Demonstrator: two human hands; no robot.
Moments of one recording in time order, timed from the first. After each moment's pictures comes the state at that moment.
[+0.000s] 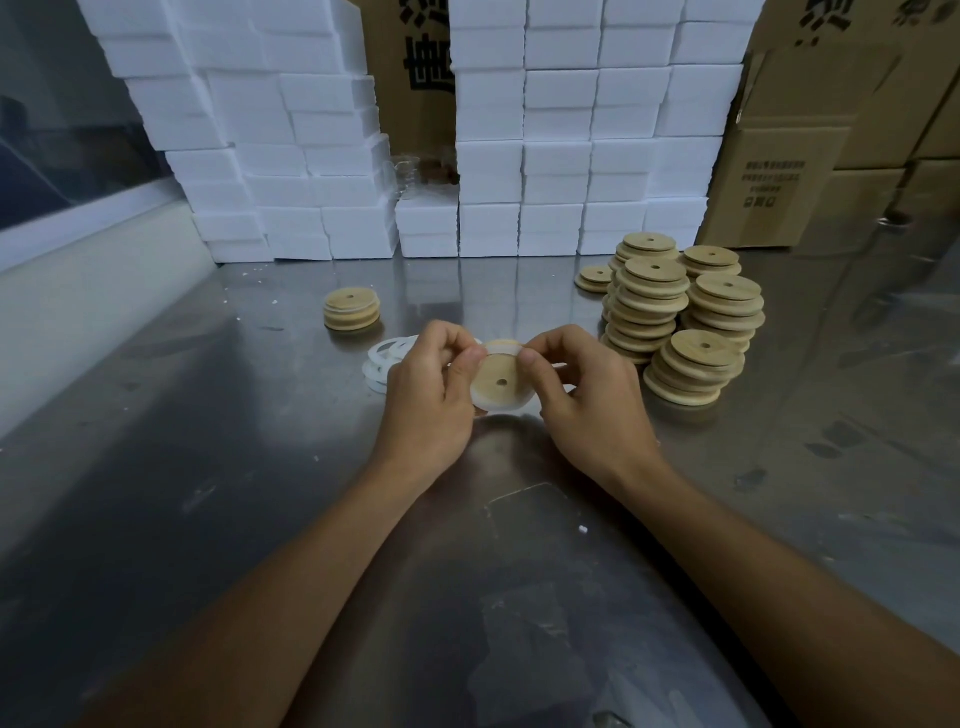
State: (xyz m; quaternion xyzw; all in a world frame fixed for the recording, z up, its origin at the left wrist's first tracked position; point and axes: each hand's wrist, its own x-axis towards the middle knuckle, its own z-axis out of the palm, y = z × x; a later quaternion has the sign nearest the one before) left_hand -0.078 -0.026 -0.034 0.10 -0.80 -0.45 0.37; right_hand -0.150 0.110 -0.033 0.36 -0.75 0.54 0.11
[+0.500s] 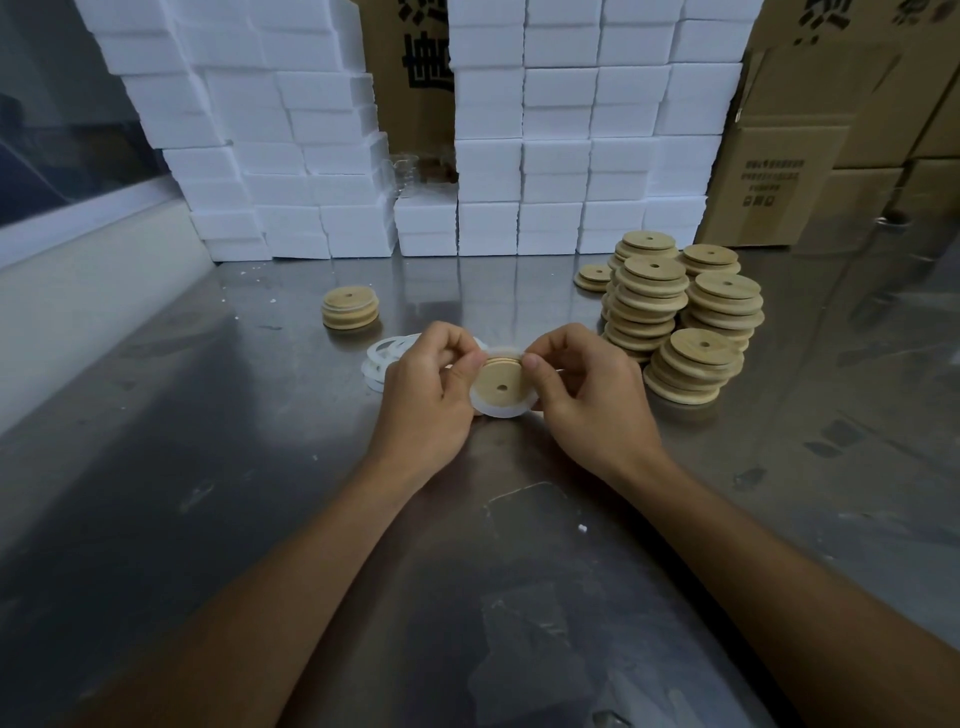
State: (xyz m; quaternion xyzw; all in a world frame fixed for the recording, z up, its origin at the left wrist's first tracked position) left_hand -0.079 -0.029 -0.035 0.09 -0.81 -0.45 0.36; right_hand -0.149 0.112 -0.030 0.34 -0.76 0.55 0.09
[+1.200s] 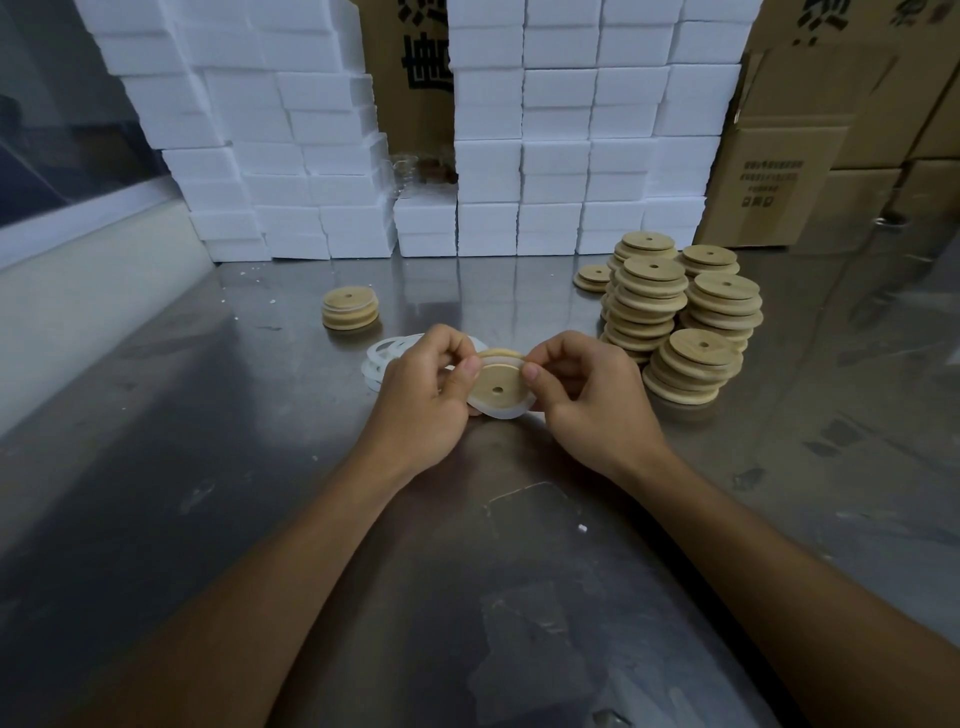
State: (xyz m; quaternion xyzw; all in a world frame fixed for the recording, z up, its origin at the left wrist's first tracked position) left_hand -0.075 -0.038 -0.032 0.07 -0.83 -0.47 0.31; right_hand -0.153 0.113 -0.031 0.33 -0.75 0.57 0.03
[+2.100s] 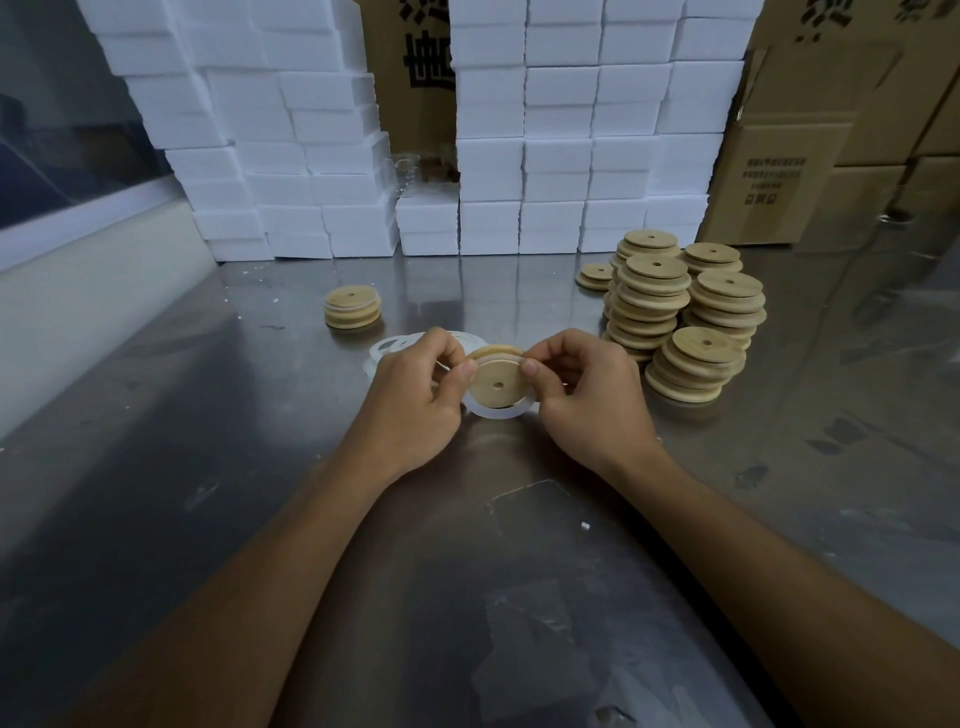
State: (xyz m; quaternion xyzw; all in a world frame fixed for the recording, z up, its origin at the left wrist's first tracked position) left_hand -0.070 -0.048 -0.030 0.07 -0.89 -0.33 0.32; right_hand -0.147 0.108 -0.027 0.29 -0.78 0.55 0.06
